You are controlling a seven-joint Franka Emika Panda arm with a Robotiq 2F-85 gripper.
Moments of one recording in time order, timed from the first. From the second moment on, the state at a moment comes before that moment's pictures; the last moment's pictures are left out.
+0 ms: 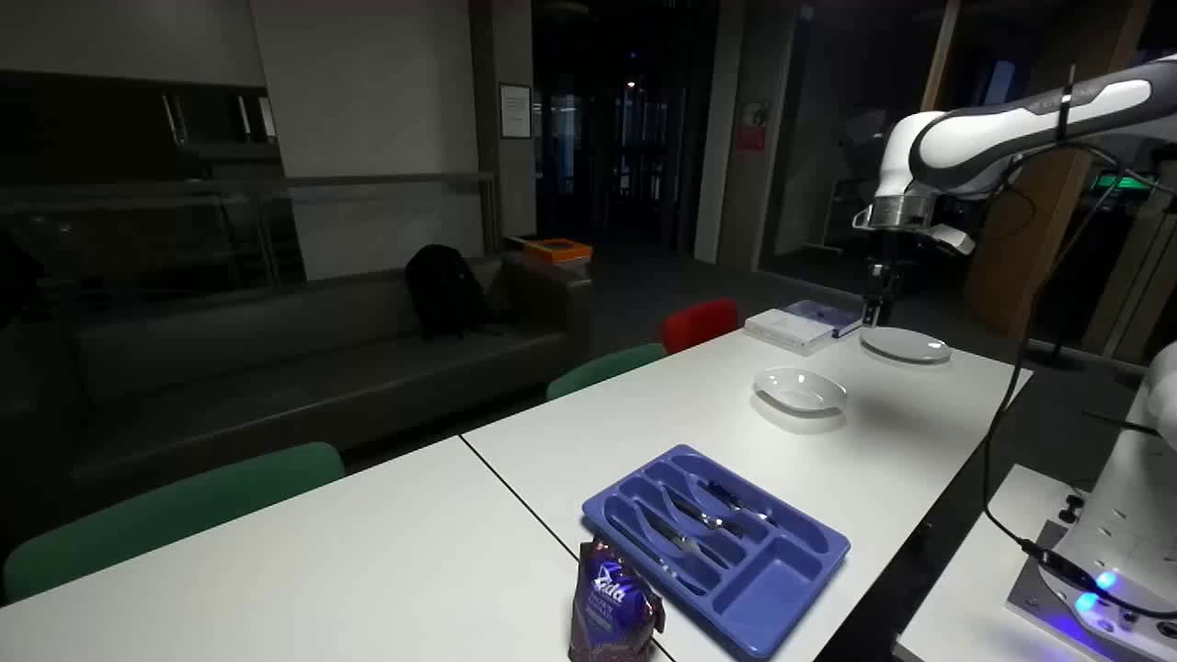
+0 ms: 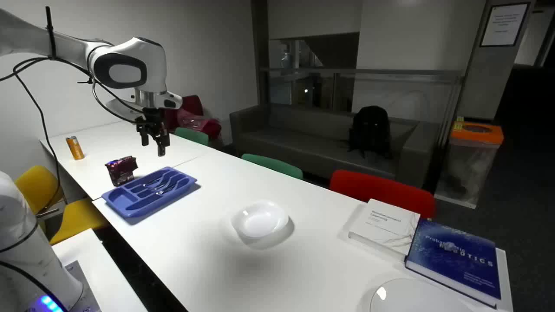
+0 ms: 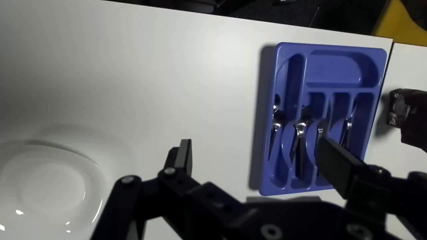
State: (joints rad) arm 0.07 -0.49 -0.11 -2.46 0.18 1.88 -0.20
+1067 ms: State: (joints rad) arm 0.01 -0.48 -0.17 -2.46 0.18 1.98 -0.27
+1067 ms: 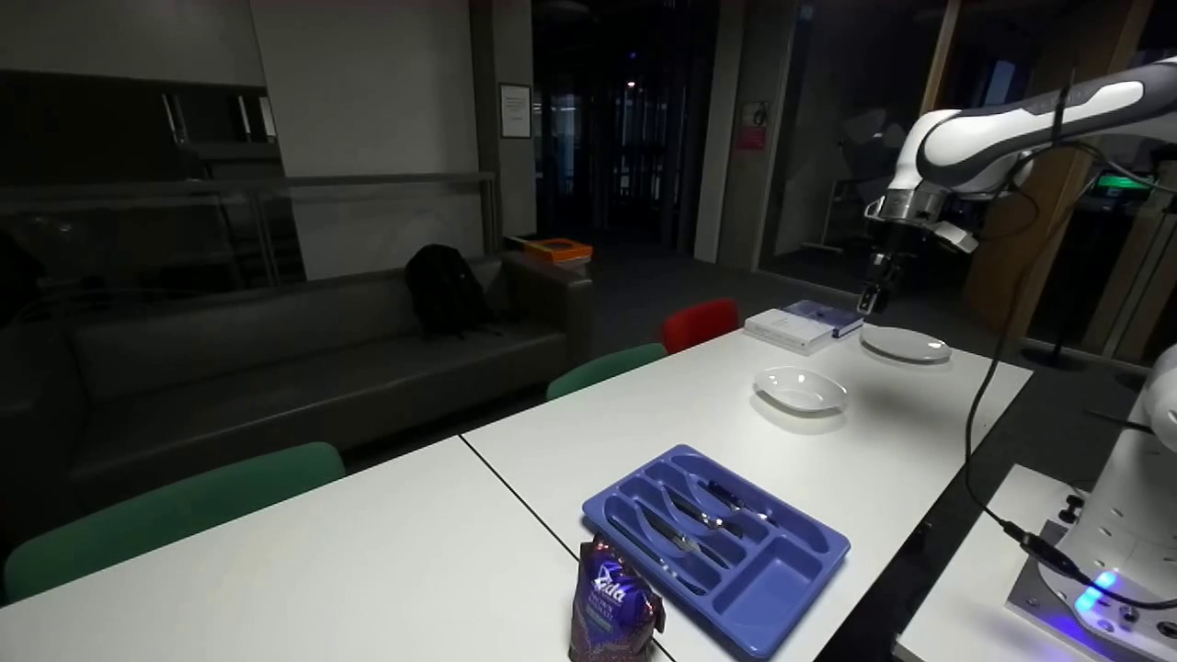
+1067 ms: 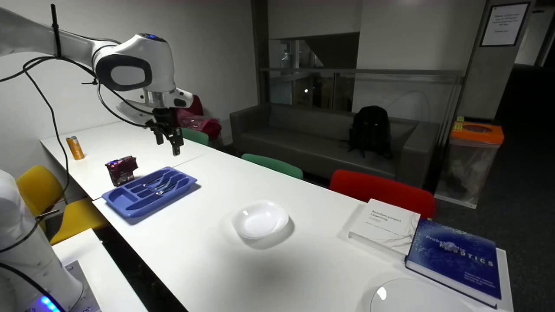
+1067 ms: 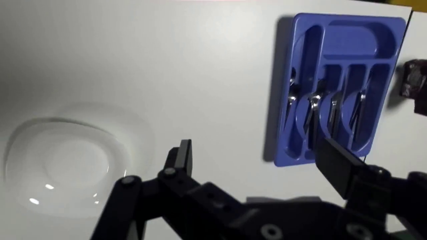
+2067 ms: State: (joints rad) arm -0.10 -0.16 -0.54 -2.36 0.59 2.07 -0.64
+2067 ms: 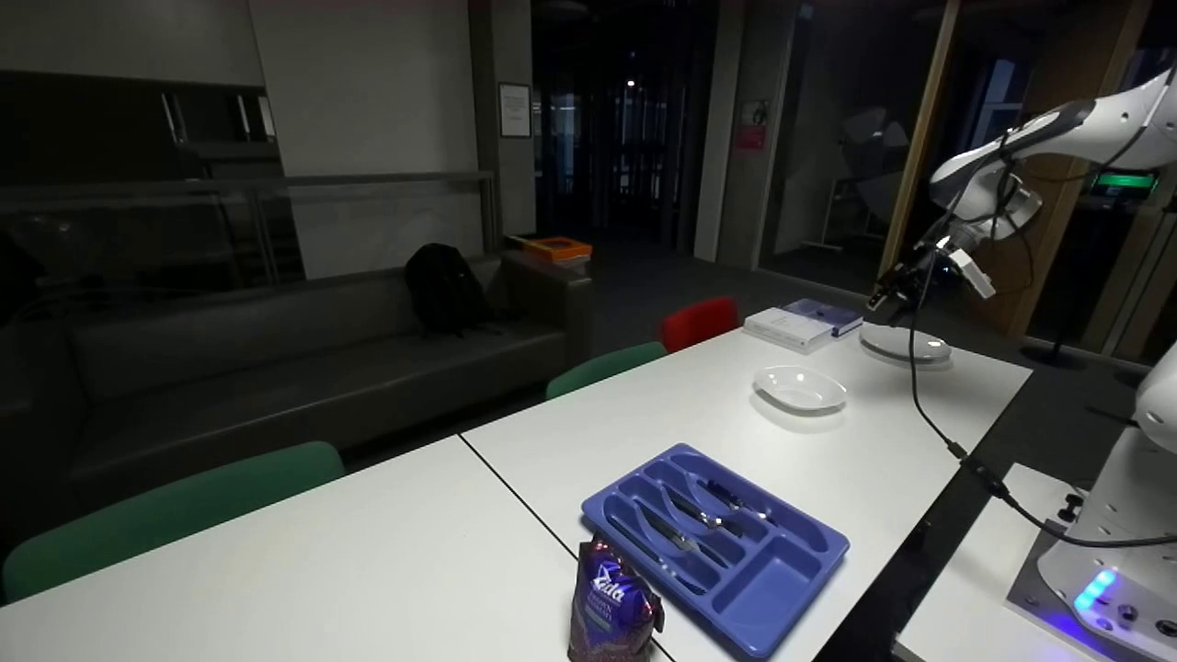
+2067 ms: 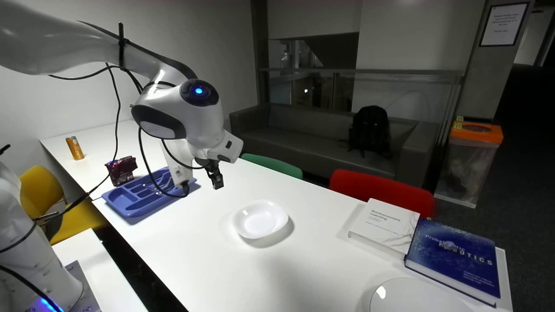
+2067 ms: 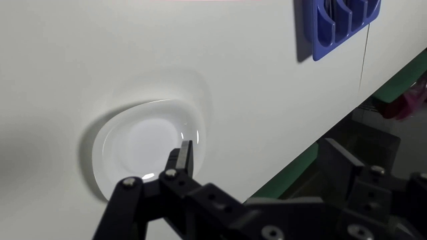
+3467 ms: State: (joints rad) arm -0.17 -0.09 -0.45 -2.32 0.61 2.06 -0.63
